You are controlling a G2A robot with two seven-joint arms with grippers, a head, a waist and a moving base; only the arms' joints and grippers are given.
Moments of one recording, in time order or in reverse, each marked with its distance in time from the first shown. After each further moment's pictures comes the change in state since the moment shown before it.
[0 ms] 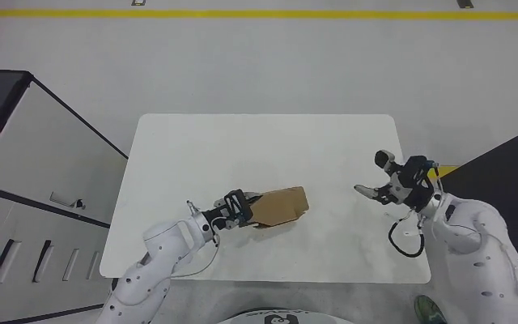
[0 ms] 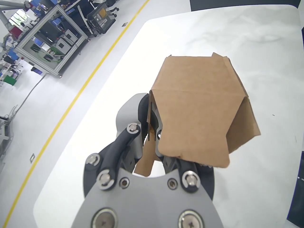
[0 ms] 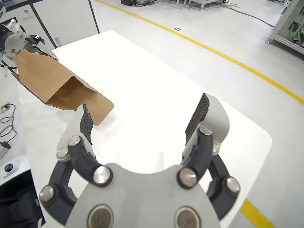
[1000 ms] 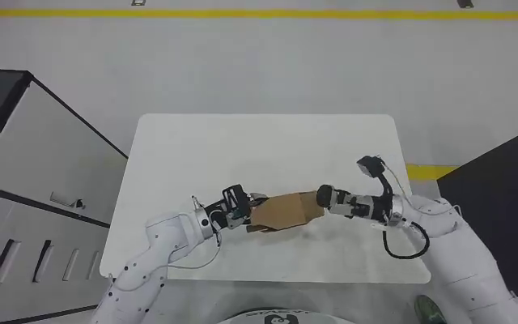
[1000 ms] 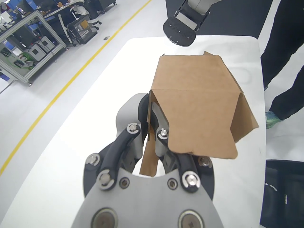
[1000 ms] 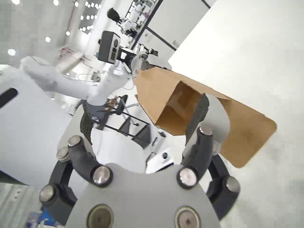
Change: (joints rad) left arm -0.067 0.014 0.016 0.054 -0.189 -0.132 0.029; right arm 0.223 0.199 -0.487 0.131 1.441 0.301 0.879
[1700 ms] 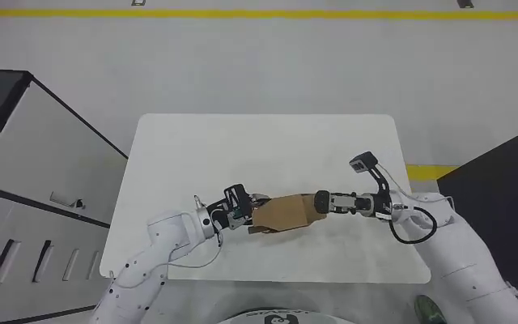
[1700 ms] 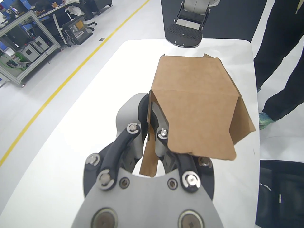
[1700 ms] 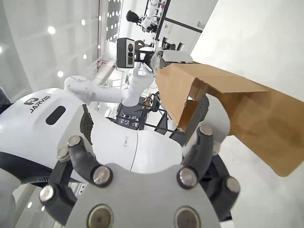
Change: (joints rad) left arm -0.019 0.008 0.023 0.009 -0.037 -0.008 -0.012; right arm 0.055 0.002 -0.056 0.048 0.188 0.174 0.146
